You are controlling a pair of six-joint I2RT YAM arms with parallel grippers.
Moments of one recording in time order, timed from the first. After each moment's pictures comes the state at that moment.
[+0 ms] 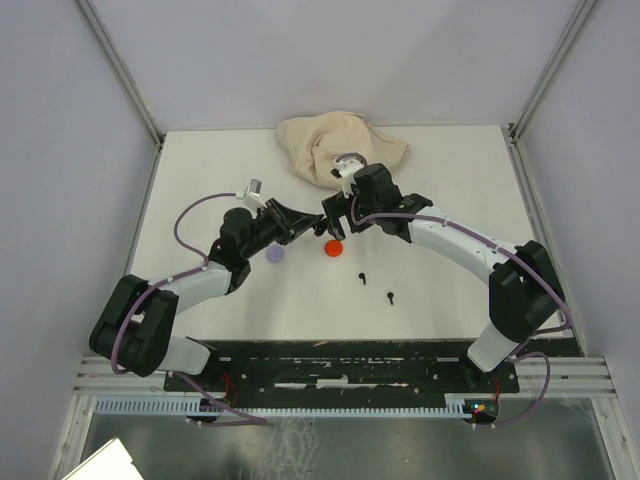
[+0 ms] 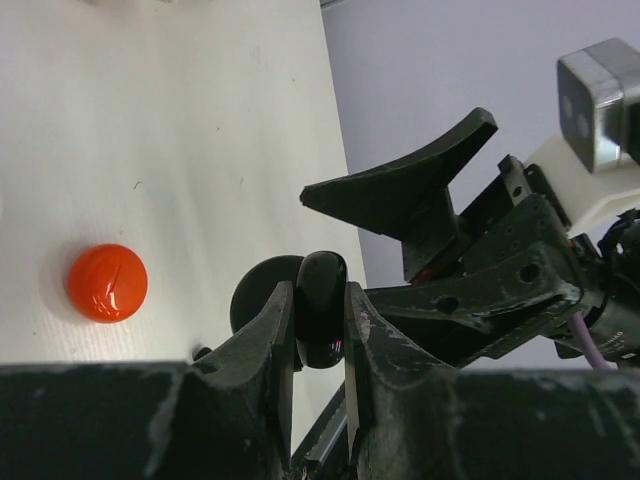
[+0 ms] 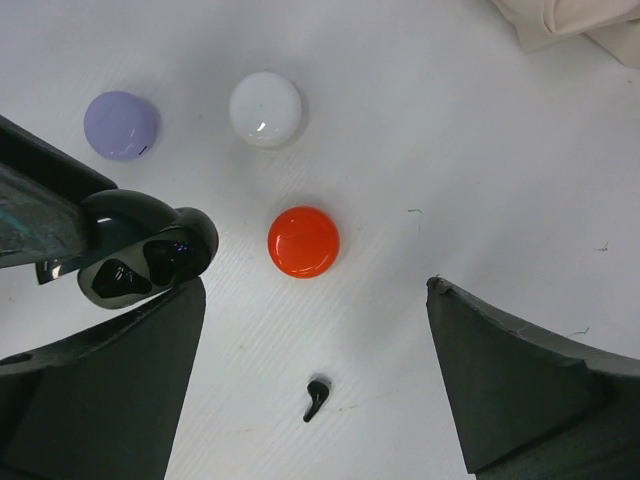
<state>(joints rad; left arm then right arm) -0.42 1.39 0.55 0.70 0.37 -1.10 0.66 1.64 1.26 -0.32 -0.07 0.09</state>
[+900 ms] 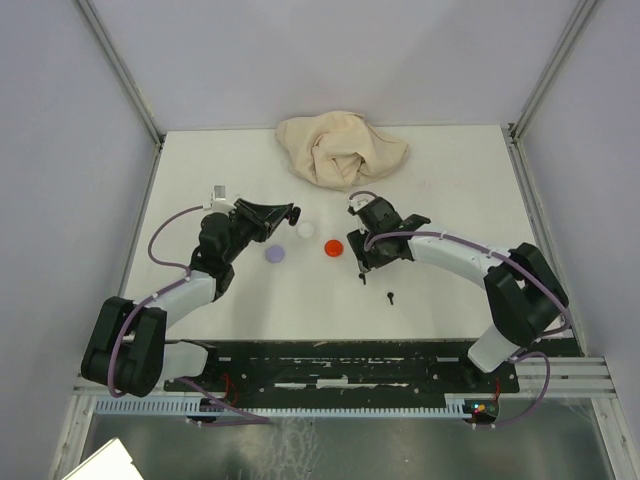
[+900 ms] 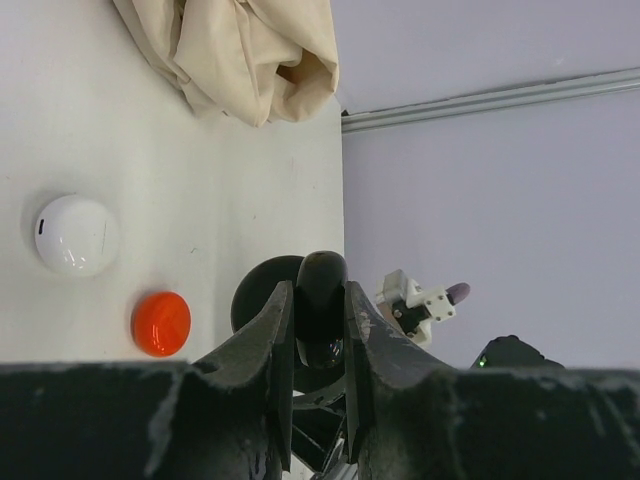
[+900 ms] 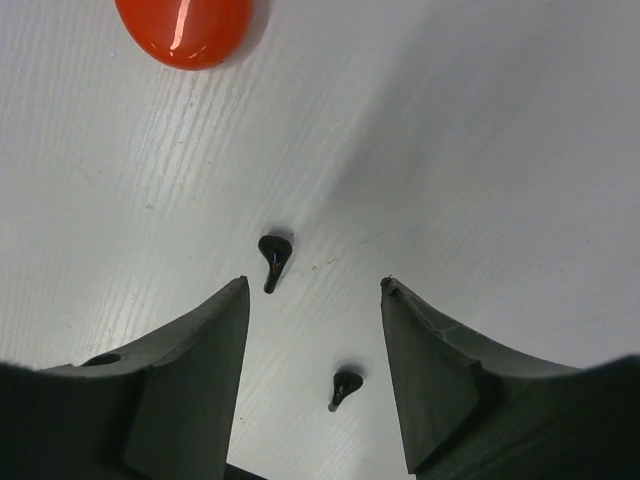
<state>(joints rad) -0.28 1.27 0.47 0.68 0.24 -1.23 0.67 1.61 1.05 -0.50 0.05 0.21</state>
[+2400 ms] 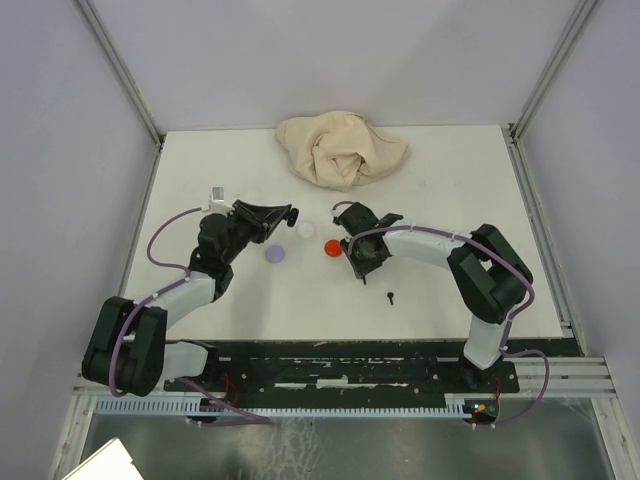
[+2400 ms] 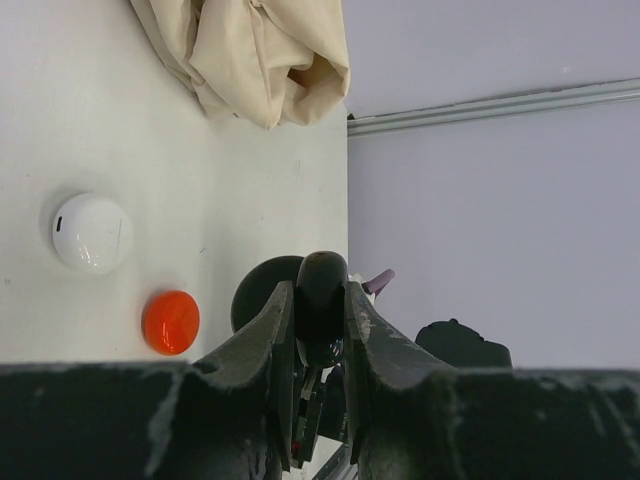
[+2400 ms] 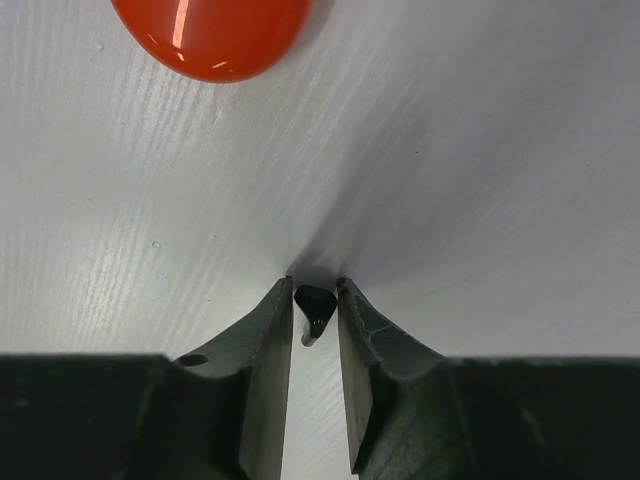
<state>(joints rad) -0.26 1.28 0.46 0.68 0.25 -1.23 0.73 1.82 1.15 -0.54 0.03 0.23</state>
